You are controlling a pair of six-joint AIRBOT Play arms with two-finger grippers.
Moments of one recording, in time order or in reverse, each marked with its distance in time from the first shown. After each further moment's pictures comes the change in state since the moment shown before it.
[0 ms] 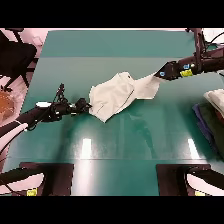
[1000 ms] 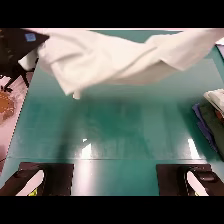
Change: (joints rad) left arm 0.258 0.436 0.853 0.289 -0.687 -0.091; right arm -0.183 0.529 0.001 0.002 -0.341 0.000
